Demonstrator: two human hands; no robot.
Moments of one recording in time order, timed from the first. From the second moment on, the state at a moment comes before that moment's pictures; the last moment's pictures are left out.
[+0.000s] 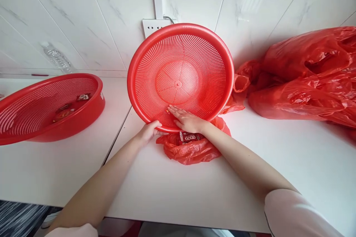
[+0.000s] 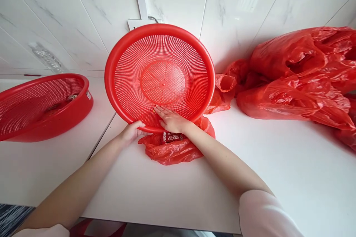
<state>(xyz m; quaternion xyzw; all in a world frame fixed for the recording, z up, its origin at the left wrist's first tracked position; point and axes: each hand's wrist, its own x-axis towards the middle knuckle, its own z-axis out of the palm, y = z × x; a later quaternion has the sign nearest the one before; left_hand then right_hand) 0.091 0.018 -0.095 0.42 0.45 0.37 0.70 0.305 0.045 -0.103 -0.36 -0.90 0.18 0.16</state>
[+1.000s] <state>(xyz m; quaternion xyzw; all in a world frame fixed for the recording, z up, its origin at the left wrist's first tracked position) 0.065 0.028 -0.065 0.40 0.46 0.40 0.68 0.318 0.003 -0.020 -0.15 -0.63 0.67 0.36</state>
